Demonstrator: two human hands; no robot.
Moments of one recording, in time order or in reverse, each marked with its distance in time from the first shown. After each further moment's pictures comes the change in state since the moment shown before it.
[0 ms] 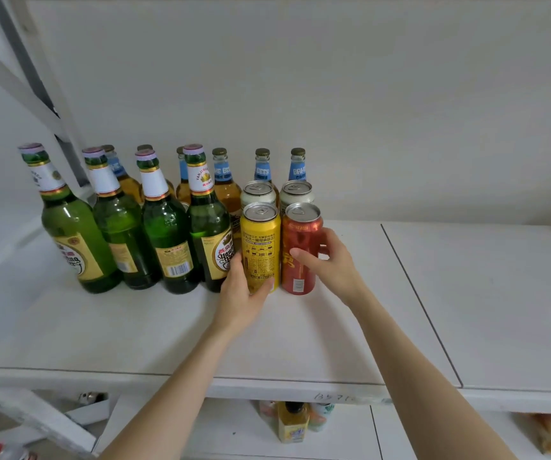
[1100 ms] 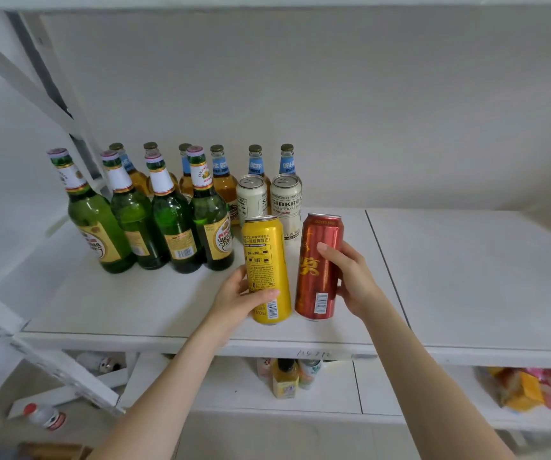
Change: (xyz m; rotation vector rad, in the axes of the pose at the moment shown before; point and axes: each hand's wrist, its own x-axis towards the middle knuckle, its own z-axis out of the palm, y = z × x) left_hand -0.077 0.068 -0.037 -0.514 -0.338 -0.323; right_hand -0.081 -0.040 -0.049 0.414 -0.065 0.319
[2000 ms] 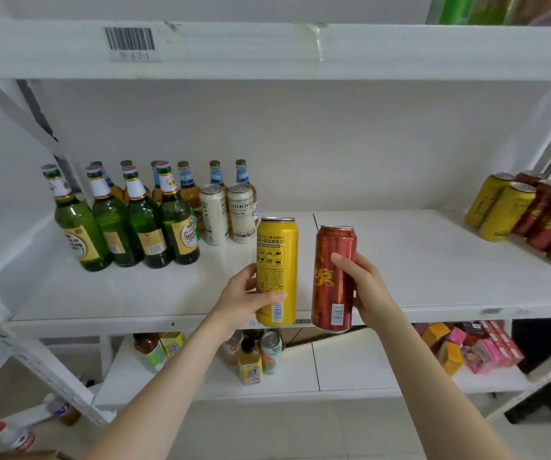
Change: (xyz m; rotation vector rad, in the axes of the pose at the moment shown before) left_hand -0.084 0.038 0.104 0.157 -0.126 0.082; right_hand -0.147 -0.035 -0.087 -0.013 0.151 -0.060
